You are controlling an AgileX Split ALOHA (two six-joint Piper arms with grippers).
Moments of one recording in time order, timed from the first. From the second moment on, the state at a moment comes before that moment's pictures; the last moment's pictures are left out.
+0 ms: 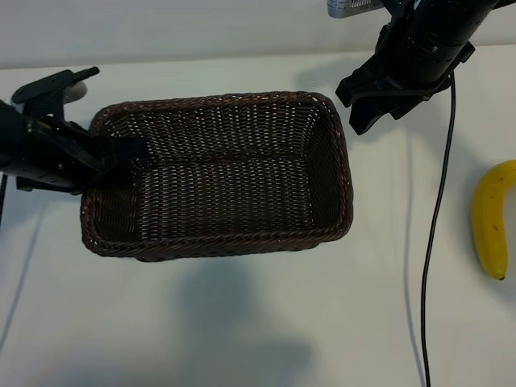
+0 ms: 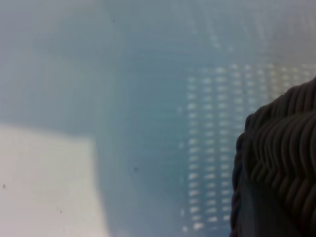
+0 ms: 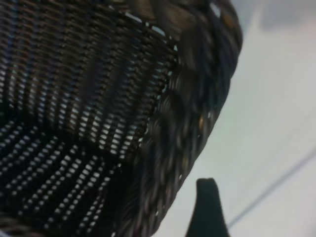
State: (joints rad) left arm -0.12 1.61 -0.87 -0.47 0.43 0.11; right arm 0.39 1.86 -1.63 0.23 1.22 -0.19
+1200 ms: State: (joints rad) left arm -0.25 1.92 -1.13 -0.53 0.42 0.11; right arm 0.39 1.86 -1.63 0.23 1.22 -0.19
